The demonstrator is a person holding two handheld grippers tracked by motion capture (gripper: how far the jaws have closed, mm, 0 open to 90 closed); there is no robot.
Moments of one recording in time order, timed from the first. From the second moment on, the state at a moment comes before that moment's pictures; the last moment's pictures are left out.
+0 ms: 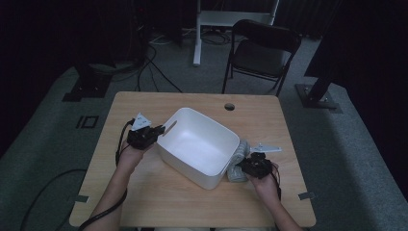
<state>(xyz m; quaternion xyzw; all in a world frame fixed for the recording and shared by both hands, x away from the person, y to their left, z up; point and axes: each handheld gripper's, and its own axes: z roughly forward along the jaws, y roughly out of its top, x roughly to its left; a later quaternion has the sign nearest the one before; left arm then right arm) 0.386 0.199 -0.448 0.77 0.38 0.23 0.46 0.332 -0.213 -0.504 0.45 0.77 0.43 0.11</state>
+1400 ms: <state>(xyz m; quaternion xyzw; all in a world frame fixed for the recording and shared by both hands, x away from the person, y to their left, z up) 0.388 0.195 -0.450 0.75 0.40 0.23 0.47 0.300 -0.195 -0.487 0.42 0.78 0.45 0.12</state>
